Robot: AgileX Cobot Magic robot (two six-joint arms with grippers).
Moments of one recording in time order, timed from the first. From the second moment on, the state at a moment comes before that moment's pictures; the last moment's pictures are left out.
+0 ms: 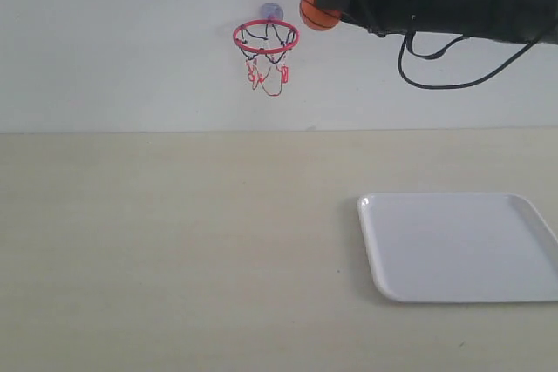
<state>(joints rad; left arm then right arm) -0.04 0.00 0.00 0.05 0.32 0.03 0.15 2.17 -1.86 1.66 0.73 -1.22</state>
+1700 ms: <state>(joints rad) -0.04 0.00 0.00 0.05 0.32 0.03 0.35 2.40 -2.21 1.69 0.23 -1.28</state>
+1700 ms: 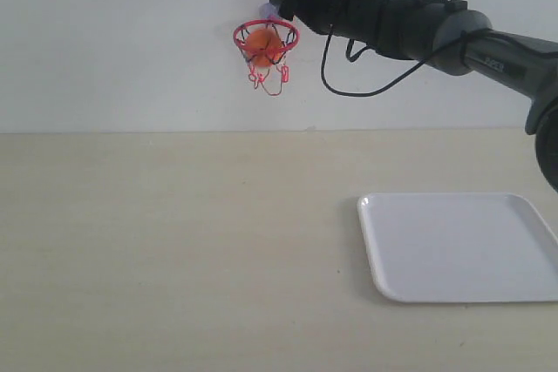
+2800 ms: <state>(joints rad) -0.04 0.00 0.00 0.05 0.32 0.03 0.04 2.25 -2.11 0.83 1.19 -0.49</state>
